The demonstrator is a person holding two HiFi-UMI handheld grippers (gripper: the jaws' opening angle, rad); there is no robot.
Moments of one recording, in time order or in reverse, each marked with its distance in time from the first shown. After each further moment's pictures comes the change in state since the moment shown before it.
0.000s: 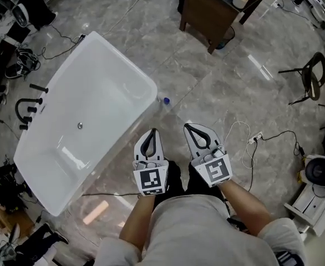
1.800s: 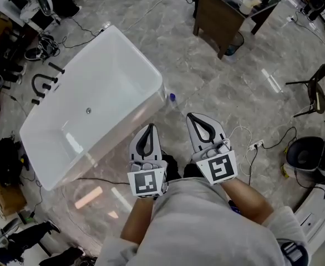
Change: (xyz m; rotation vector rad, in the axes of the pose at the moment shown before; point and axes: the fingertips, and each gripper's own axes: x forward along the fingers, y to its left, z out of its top) left arm -0.110 -0.068 0.072 0.012 -0.164 0.147; right arm -0.105 0.007 0.073 -0.035 -0.156 0.050
